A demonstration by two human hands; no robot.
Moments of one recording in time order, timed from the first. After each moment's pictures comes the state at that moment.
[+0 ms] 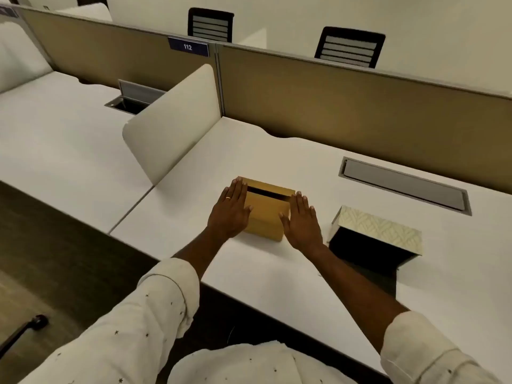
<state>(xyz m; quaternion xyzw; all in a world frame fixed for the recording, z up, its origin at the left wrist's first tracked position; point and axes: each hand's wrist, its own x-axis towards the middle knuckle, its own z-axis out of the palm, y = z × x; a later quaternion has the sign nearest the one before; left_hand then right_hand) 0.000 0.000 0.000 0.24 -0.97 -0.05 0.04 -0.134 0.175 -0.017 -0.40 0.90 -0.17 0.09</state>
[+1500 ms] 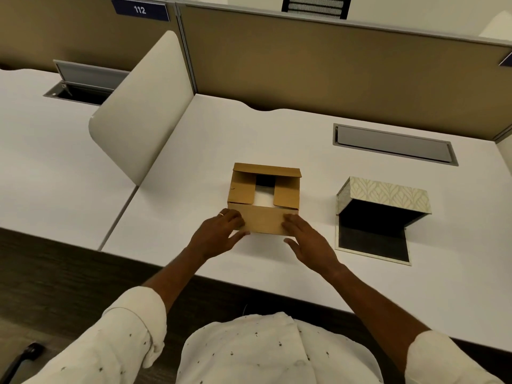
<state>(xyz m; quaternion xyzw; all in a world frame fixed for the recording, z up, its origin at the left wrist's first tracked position) 0.077 -0.065 -0.060 0.02 -0.99 -0.12 0.08 -0.066 0.197 -0.076 -0.46 0.87 -0.17 0.10</state>
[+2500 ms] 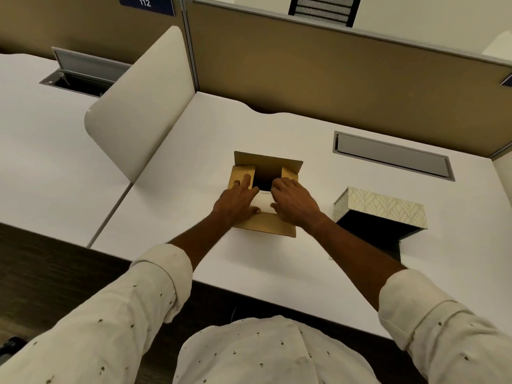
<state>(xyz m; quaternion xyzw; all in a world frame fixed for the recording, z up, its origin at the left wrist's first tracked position) -0.030 -0.061 -0.027 0.13 -0.99 -0.05 -0.08 -0.142 0.100 -0.010 -0.56 0.83 0.05 0.00</state>
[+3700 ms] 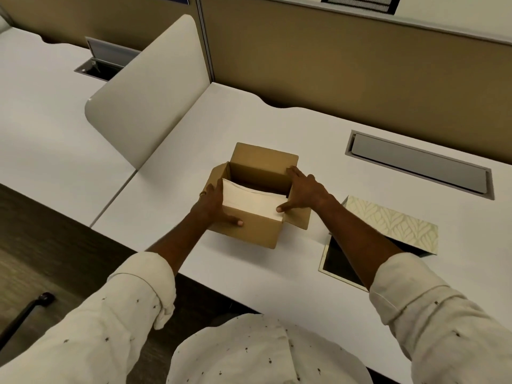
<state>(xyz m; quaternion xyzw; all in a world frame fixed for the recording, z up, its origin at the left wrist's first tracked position) -0.028 -0.060 -0.037 0.38 -0.87 -0.27 -0.15 -0.246 0.111 -0.022 -0.43 0.87 -0.03 0.24</state>
